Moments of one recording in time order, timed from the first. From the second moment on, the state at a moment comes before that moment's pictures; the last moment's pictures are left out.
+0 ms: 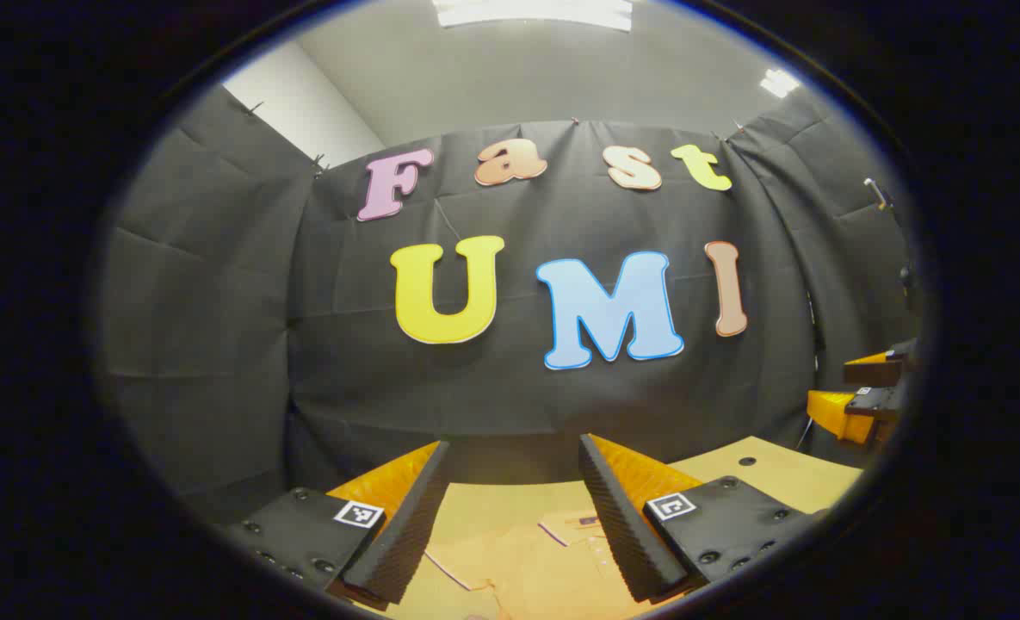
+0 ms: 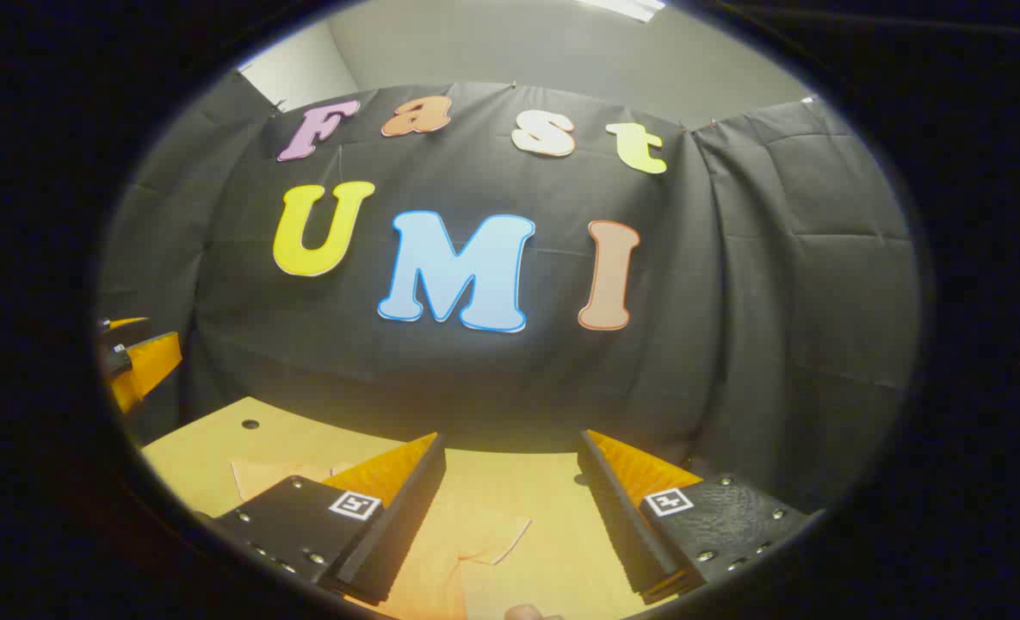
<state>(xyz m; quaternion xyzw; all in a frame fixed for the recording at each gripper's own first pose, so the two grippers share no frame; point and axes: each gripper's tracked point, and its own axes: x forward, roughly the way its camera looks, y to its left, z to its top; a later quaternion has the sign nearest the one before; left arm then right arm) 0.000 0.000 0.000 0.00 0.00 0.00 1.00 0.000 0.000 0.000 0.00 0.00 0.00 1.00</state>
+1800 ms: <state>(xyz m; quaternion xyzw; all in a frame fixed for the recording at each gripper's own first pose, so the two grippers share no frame) -0.037 0.026 -0.075 -0.03 0.10 0.07 0.99 0.159 0.019 -0.268 0.08 0.32 0.04 0.94</state>
